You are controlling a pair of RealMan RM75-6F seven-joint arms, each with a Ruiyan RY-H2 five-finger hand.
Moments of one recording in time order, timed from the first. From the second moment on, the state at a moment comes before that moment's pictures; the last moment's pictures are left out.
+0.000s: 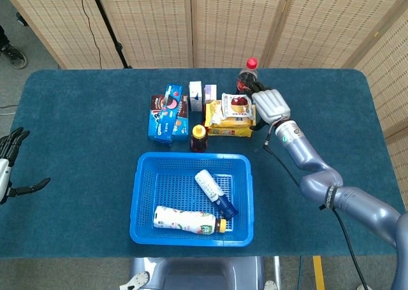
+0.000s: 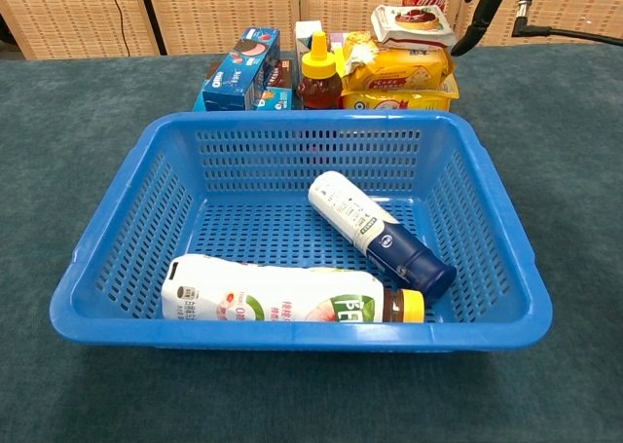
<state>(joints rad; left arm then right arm) -0.23 -0.99 -0.09 -1.66 1.40 1.38 -0.28 1.02 -1.39 0.34 -1.12 -1.03 0.57 -0.07</state>
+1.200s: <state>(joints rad) -0.23 -0.99 -0.11 -1.65 1.39 1.33 -0.28 1.01 -1.41 0.33 -1.10 -1.15 0.74 0.08</state>
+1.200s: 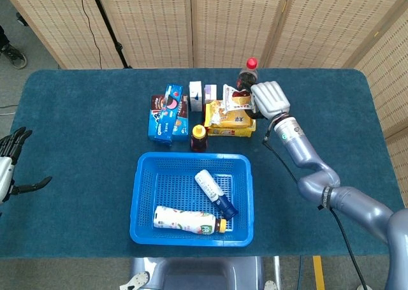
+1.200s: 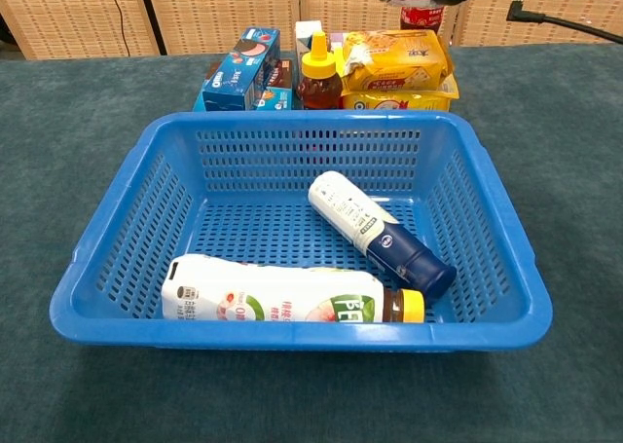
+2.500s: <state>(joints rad) -0.22 -0.97 -0.10 -1.66 1.44 1.36 -0.32 0.86 -1.33 0.15 -1.84 -1.27 0.82 -0.47</state>
